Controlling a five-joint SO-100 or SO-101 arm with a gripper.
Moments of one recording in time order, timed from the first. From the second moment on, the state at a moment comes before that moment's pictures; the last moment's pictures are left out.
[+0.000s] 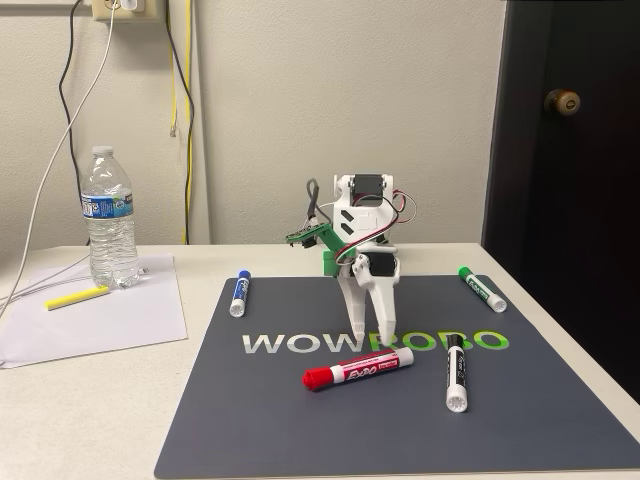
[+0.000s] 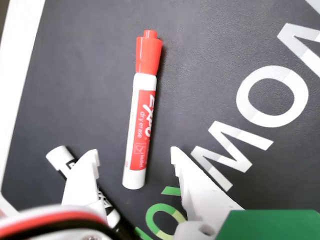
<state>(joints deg) 0.0 17.4 -10.6 90.3 -30.8</state>
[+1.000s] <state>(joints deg) -0.4 14.4 -10.8 93.2 -38.1</state>
